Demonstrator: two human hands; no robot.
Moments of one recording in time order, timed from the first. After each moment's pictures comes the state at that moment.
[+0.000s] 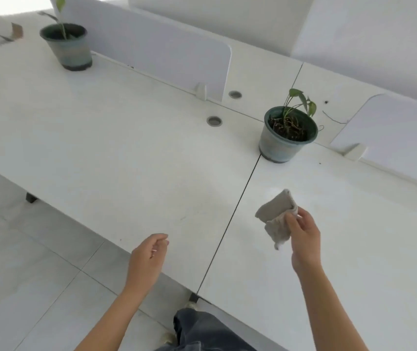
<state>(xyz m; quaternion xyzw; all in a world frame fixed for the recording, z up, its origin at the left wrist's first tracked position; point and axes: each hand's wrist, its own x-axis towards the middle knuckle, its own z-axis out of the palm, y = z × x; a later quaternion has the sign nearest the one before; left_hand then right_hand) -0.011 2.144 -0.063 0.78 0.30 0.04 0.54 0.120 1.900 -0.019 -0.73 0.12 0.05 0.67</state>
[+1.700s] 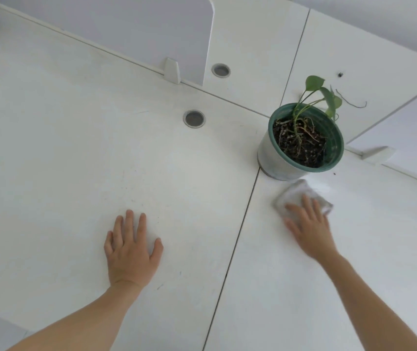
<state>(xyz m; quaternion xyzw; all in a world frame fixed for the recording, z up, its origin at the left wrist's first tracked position) 0.161 2.197 -0.142 0.96 0.24 -0.06 0.11 0.306 1.855 -0.121 -0.98 -0.09 0.14 0.05</state>
